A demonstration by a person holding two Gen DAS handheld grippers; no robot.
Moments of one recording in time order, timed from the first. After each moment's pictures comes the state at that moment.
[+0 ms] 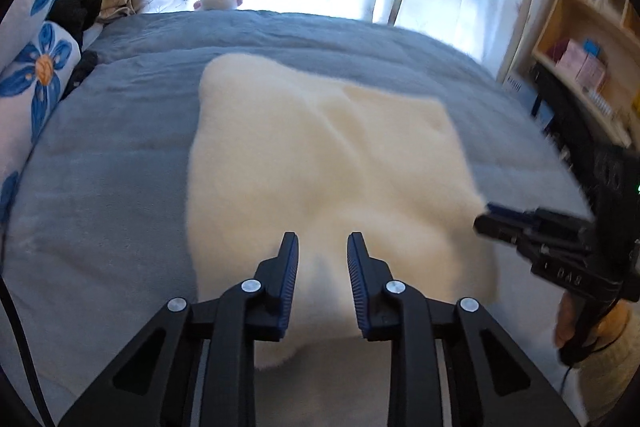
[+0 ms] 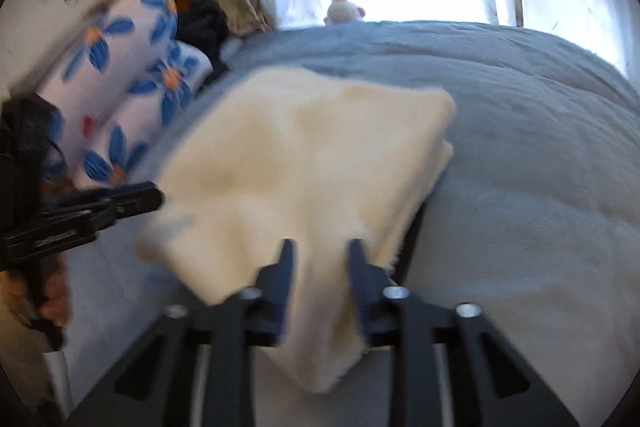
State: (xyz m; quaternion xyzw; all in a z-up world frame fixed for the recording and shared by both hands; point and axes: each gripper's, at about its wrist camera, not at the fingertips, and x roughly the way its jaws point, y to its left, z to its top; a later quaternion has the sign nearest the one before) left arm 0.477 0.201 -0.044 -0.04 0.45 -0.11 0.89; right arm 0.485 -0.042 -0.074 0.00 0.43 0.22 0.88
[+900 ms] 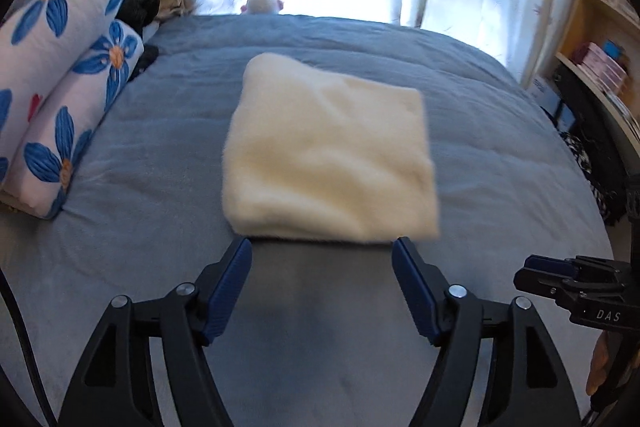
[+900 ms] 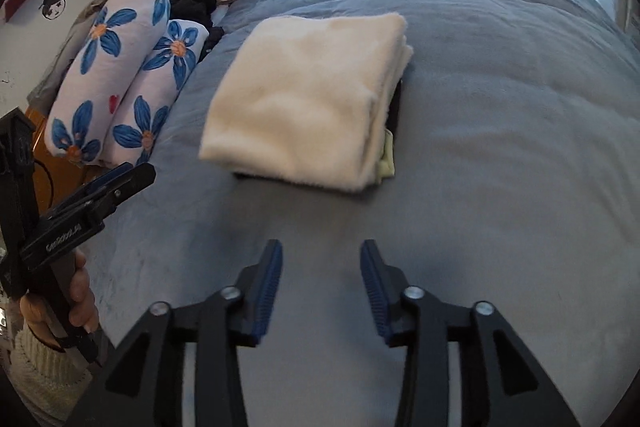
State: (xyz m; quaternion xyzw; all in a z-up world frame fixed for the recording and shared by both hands) left arm 0.326 0.151 0.042 -0.04 0.44 -0.03 0.90; right arm 0.340 -0.107 -0.012 0.08 0.53 0.22 0.81
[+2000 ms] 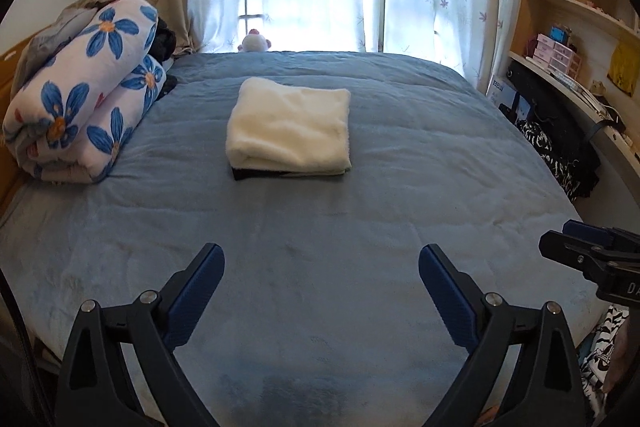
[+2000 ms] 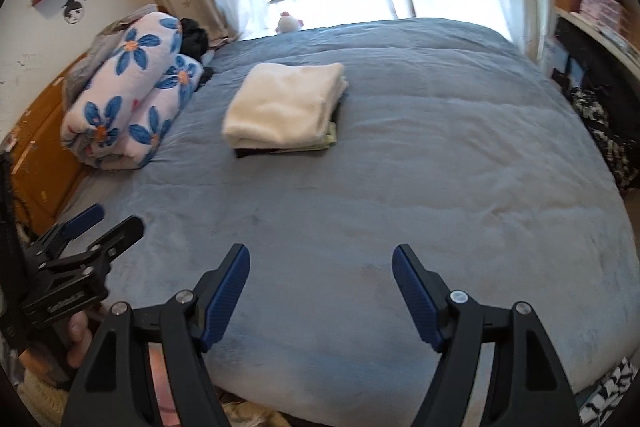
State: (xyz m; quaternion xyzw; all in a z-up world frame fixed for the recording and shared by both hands) left arm 0.050 0.072 0.112 -0.02 0.38 -0.02 0.92; right arm 0.078 -0.173 0.091 0.05 0.44 0.12 0.89
